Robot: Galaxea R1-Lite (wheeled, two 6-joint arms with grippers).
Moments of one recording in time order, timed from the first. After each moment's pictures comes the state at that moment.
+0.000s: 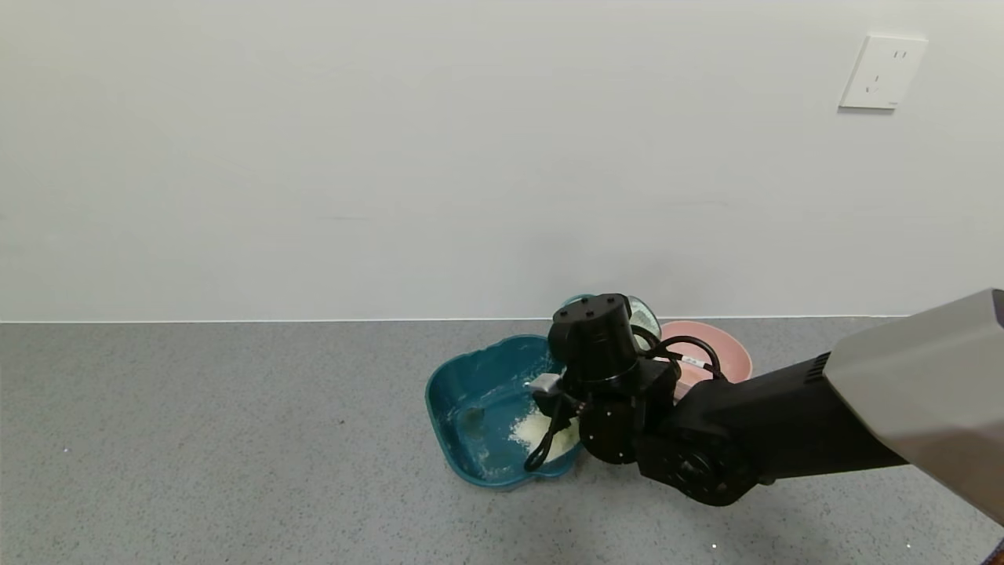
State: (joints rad) left arm 0.00 0.00 -0.01 0.01 0.00 0.01; right arm 0.77 2.17 -1.29 -0.50 -0.98 -1.77
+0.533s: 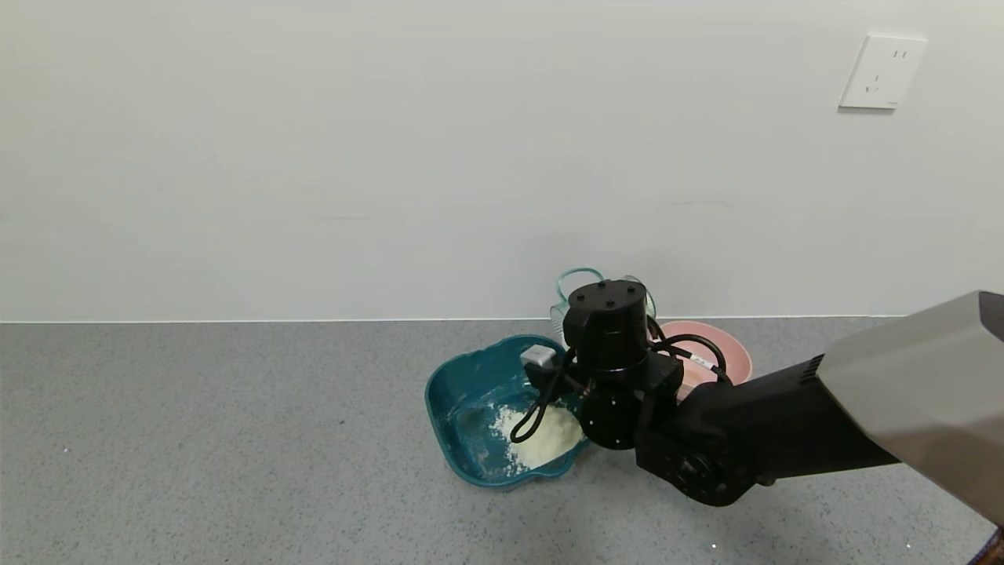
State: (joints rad) left arm 0.00 0.00 -0.01 0.01 0.00 0.01; right arm 0.76 2.18 -1.28 -0.71 -0.95 -1.75
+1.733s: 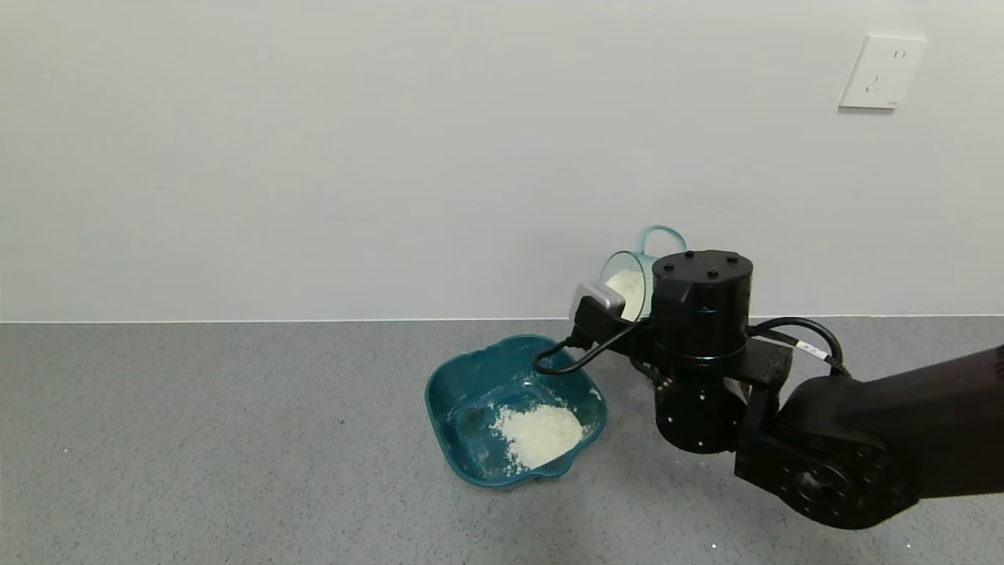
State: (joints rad) left arm 0.00 0.00 -0.01 0.01 0.00 0.01; right arm 0.73 1.95 -1.08 -0.70 -0.98 -1.16
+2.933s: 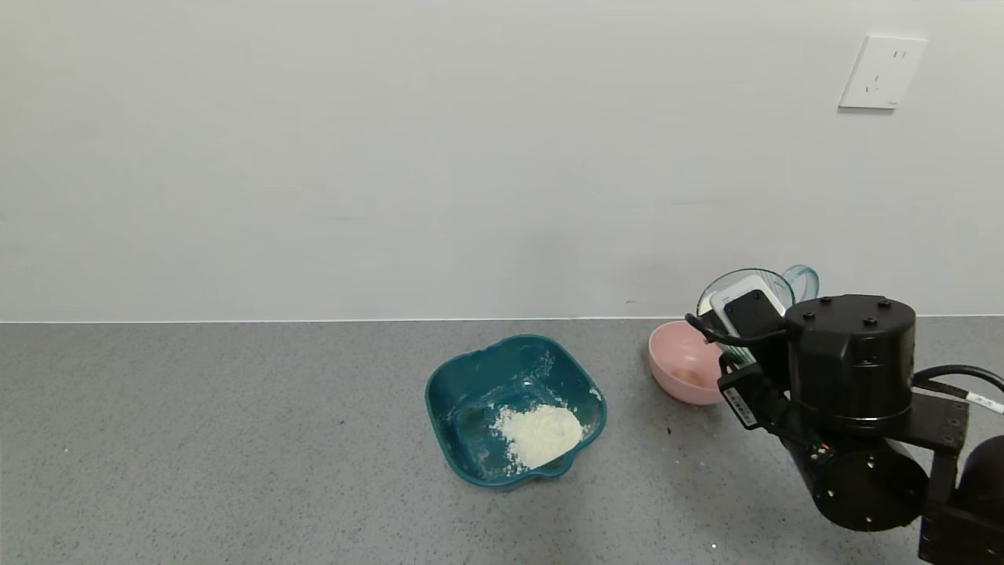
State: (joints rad) left arm 0.00 0.00 -0.01 0.01 0.00 0.01; right arm 0.65 1.69 -0.72 -0.63 -0.90 -0.39
